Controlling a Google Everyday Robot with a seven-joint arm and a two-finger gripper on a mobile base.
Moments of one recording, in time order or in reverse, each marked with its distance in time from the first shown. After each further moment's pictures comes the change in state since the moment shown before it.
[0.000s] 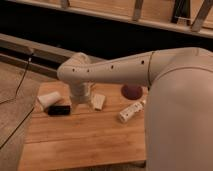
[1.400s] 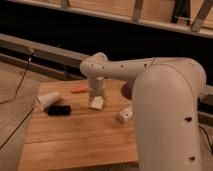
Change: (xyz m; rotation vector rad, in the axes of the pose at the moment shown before) arm -0.090 -0.073 0.071 -0.001 0.040 -0.094
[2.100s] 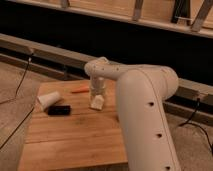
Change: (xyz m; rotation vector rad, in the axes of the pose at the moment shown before) arm -0.056 -0.011 0.064 -0.032 0.029 0.028
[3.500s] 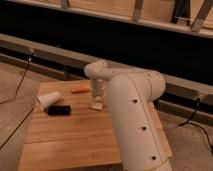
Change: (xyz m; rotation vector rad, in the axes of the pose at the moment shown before) arm -0.010 0.000 0.037 0.027 0.077 -0.006
